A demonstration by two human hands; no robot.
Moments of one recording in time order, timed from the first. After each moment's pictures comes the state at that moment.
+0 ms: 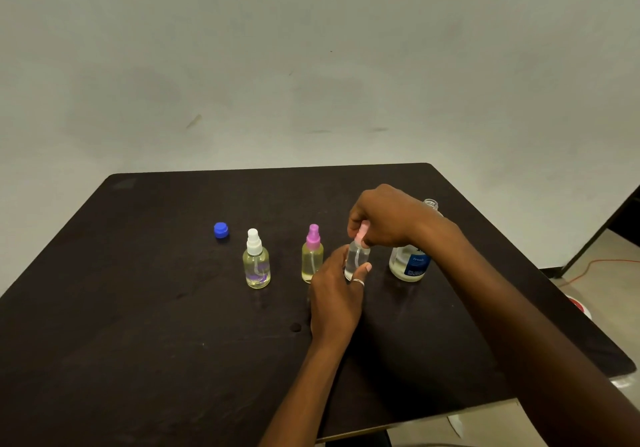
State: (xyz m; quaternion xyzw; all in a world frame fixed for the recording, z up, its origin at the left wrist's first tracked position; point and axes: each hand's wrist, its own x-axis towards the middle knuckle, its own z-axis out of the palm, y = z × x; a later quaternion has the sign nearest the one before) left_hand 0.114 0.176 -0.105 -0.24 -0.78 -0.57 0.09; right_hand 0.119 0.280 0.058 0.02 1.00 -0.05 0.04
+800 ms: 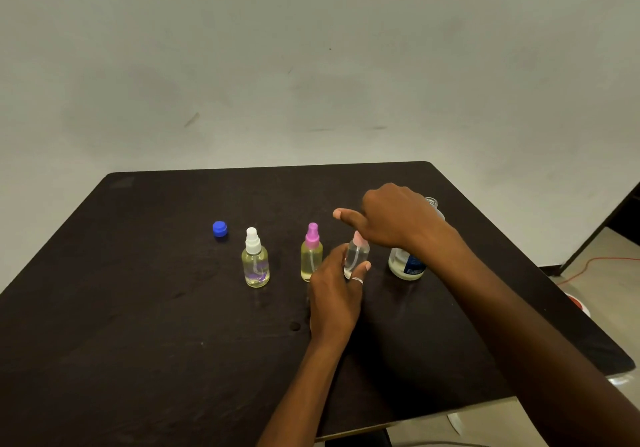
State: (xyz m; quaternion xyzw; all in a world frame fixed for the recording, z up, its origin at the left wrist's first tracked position) left_hand 0.113 0.177 -0.107 -0.23 -0.77 -0.58 0.09; right_hand 0.126 0.270 0.054 0.14 0.99 0.00 -0.03
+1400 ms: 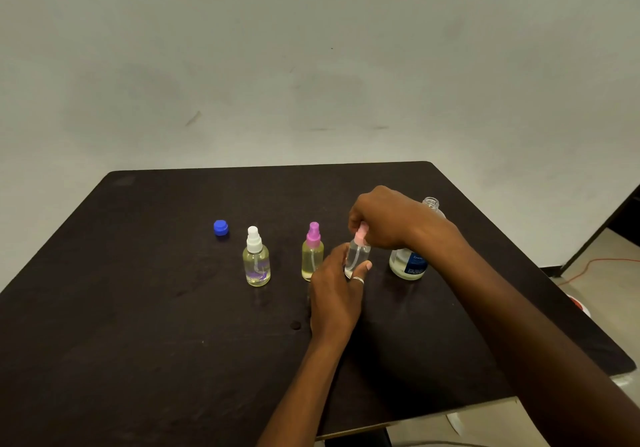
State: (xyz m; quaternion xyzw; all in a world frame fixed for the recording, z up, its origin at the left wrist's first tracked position) left_hand 0.113 0.175 -0.104 -0.24 -0.76 -0.60 0.07; right_hand 0.117 0.276 0.050 0.03 1.00 0.02 0.04
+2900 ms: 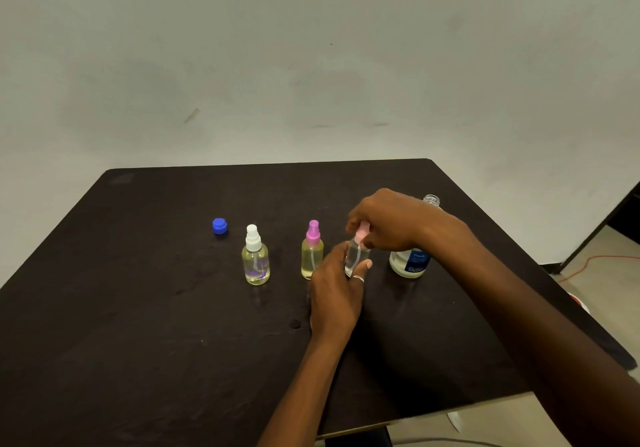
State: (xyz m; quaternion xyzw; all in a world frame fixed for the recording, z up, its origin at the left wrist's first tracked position) left_hand 0.112 0.175 -0.104 -0.25 -0.77 -0.58 0.09; right_hand 0.123 0.285 0.050 0.00 1.00 0.01 0.06
